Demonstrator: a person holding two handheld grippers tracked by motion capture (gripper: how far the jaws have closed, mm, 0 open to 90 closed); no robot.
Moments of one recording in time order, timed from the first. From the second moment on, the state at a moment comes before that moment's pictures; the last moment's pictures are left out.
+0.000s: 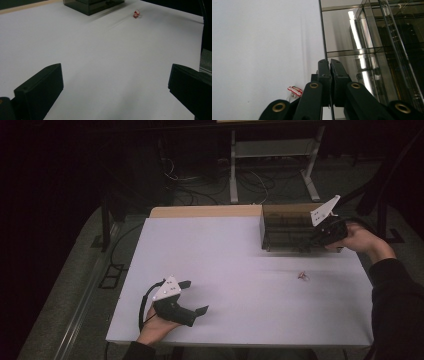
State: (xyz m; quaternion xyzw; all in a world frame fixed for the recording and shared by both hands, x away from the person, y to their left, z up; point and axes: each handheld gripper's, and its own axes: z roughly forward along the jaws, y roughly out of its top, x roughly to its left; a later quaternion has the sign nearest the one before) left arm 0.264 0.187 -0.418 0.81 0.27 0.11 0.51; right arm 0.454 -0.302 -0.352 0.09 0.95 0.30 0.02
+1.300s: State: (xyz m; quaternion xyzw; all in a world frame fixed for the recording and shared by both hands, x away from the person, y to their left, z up) left arm 0.264 0.185 -0.418 0.81 0.27 0.11 0.51; right arm 0.441 -0.307 -0.354 0.10 0.95 0.31 0.01
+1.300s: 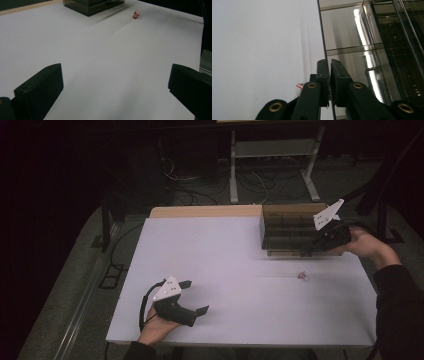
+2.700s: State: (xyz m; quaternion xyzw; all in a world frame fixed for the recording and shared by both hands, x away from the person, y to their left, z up) left arm 0.263 0.184 -0.416 0.81 0.26 0.11 0.52; right arm 0.391 -0.309 -0.321 0.30 0.88 0.36 0.07
